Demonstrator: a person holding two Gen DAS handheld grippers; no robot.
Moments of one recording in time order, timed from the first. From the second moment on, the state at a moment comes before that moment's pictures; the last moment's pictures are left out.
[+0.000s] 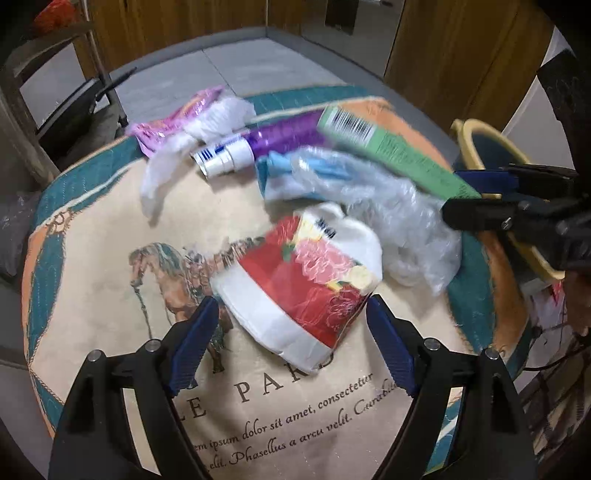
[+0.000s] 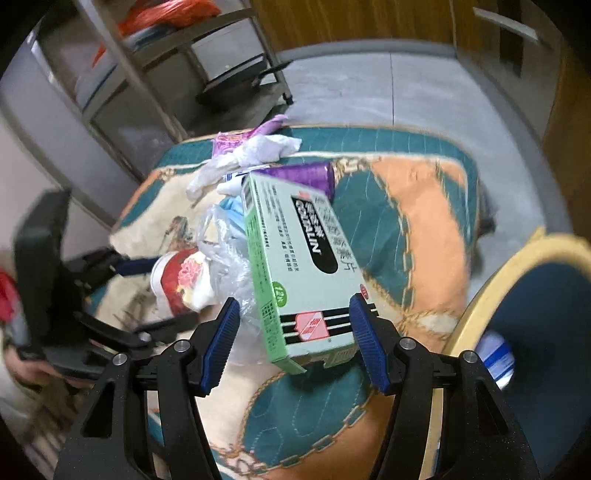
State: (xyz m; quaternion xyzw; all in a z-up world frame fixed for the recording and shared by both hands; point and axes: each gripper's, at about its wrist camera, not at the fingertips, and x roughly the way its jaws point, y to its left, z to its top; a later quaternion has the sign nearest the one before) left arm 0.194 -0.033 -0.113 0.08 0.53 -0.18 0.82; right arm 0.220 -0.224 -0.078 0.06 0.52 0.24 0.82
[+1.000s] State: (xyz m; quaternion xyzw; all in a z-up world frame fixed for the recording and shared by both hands) left arm 0.196 -0.029 -0.112 0.04 0.55 -0.18 0.82; right arm 0.232 -0.237 -0.072 0.05 0.49 0.19 0.85
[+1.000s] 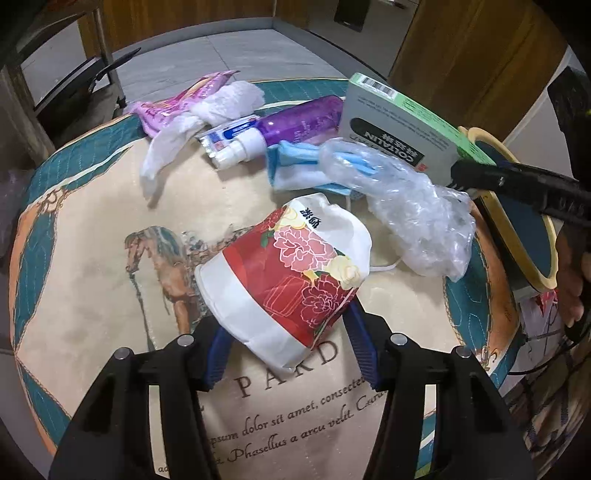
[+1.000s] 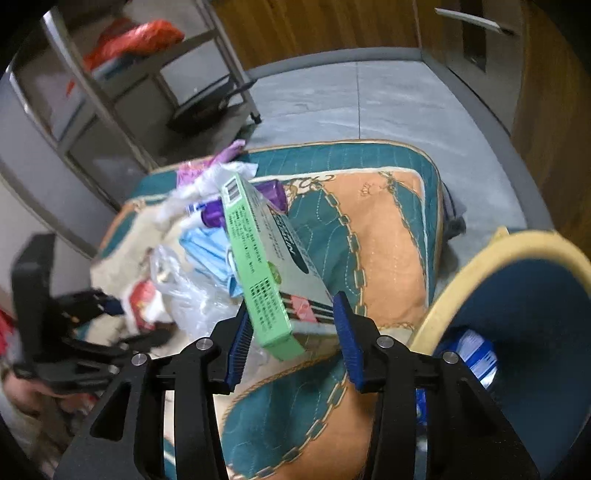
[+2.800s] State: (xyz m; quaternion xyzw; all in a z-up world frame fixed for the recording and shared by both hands) left arm 0.166 -0.229 -0.061 0.06 0.47 -0.35 0.81; right arm 0.085 -0.389 -0.025 0.12 0.43 0.03 0.90
